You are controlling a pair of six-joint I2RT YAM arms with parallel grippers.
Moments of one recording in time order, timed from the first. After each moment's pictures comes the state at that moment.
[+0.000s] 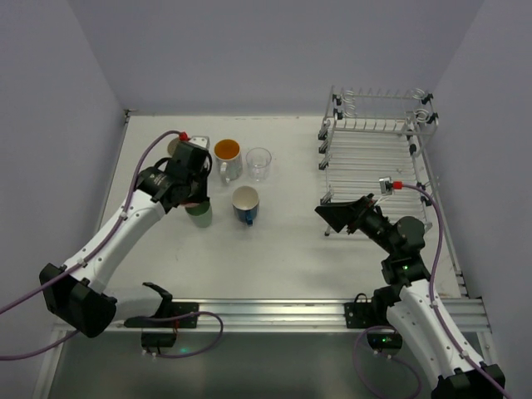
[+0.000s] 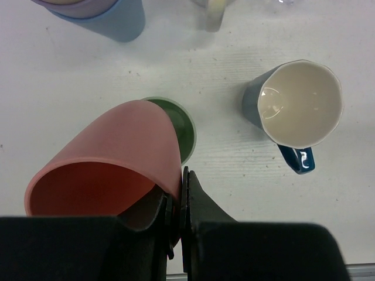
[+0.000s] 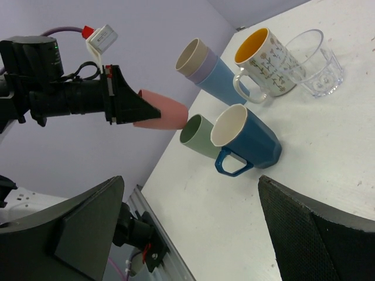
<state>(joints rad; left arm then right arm) -0.48 1.24 1.24 -0.92 -0.26 -0.35 0.22 0.56 0.30 0.36 -0.59 0.92</state>
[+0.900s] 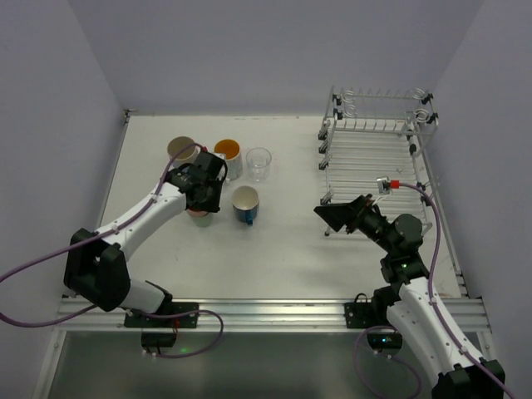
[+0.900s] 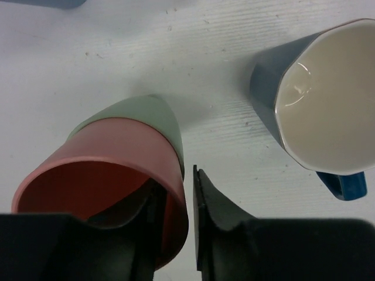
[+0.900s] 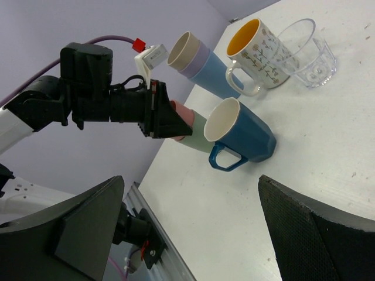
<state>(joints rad) -0.48 1.41 1.10 -0.77 -0.18 -0.30 0.22 0.58 0.30 0.34 -0.59 0.91</state>
